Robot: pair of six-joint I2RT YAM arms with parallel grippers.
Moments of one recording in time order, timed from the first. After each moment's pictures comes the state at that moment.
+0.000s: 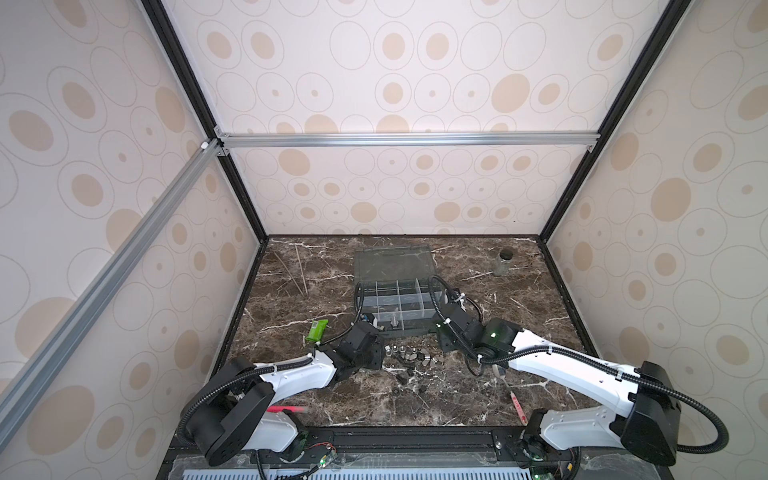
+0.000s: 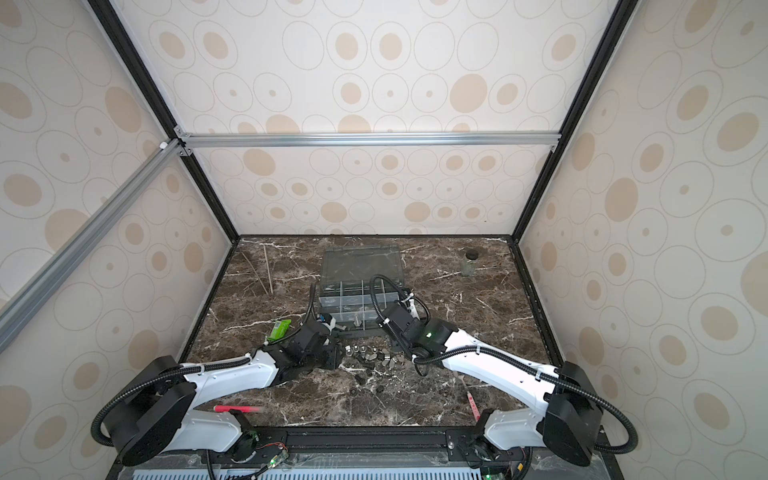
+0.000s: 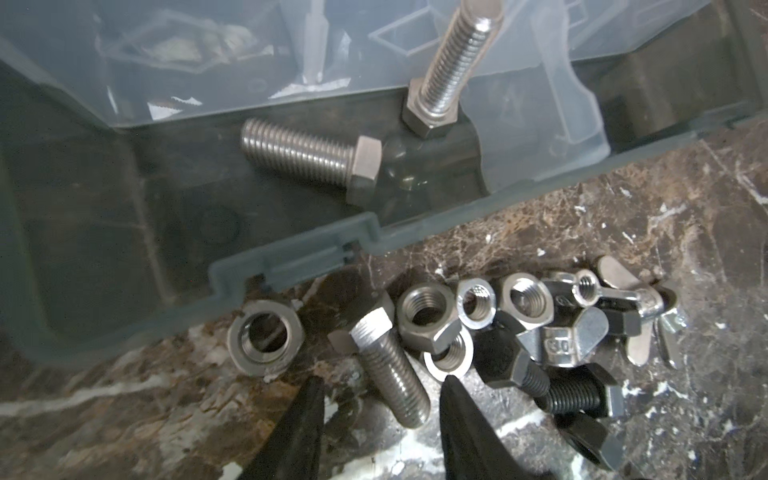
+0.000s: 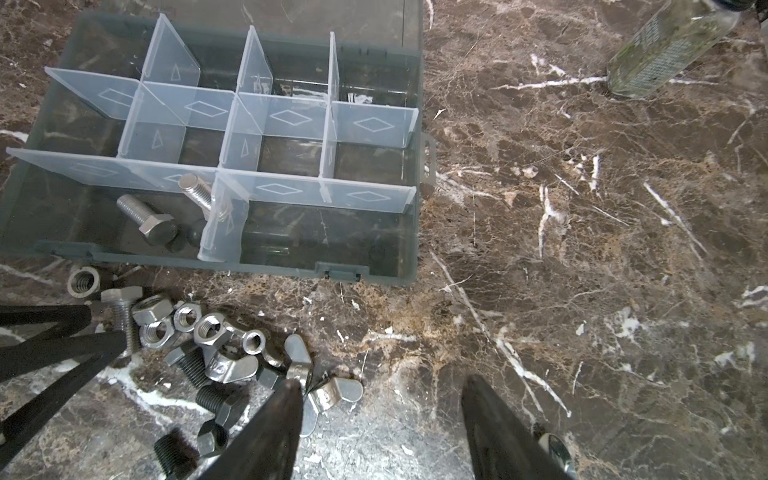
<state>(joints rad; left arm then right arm) -0.74 1.36 0.51 -0.06 -0.06 -0.56 0.91 1.29 0.97 -0.71 0.51 0.61</state>
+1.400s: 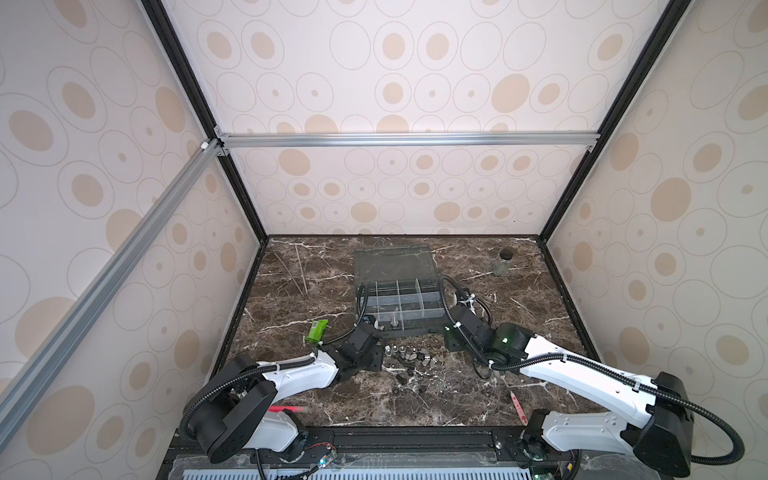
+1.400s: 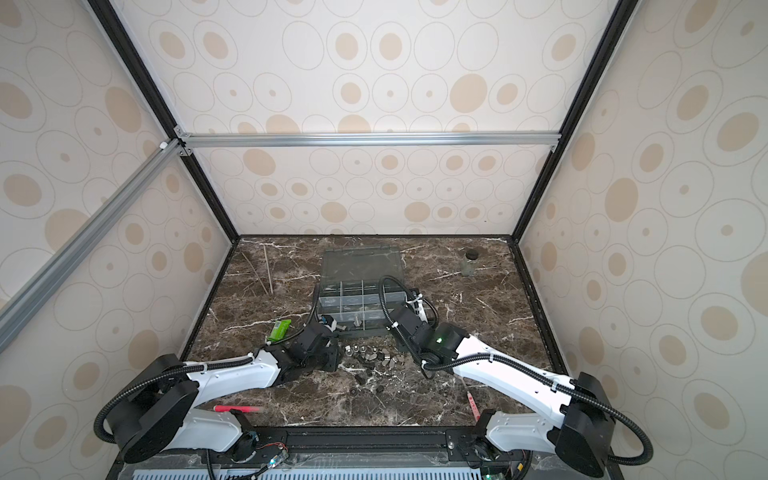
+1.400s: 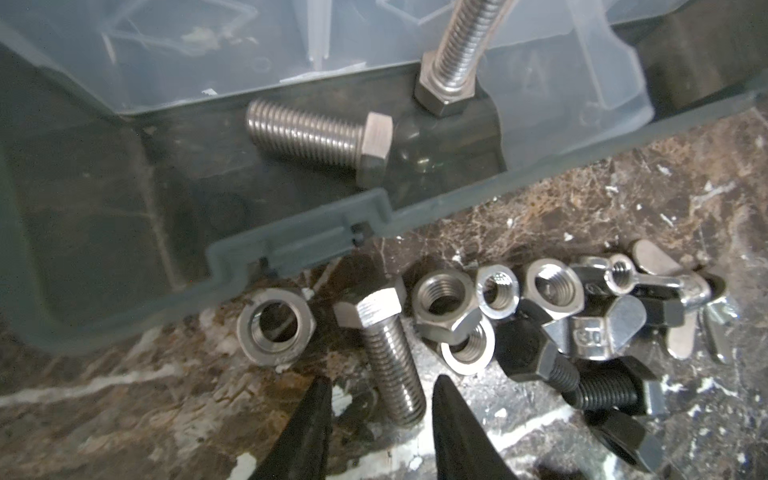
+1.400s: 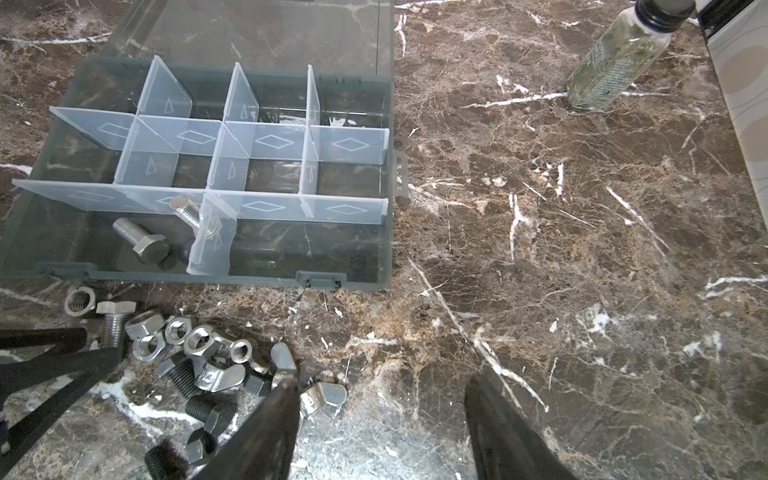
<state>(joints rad) -0.76 1.38 0.52 -0.09 -0.10 -0.55 0.91 1.20 0.93 -0.72 0.55 0.64</state>
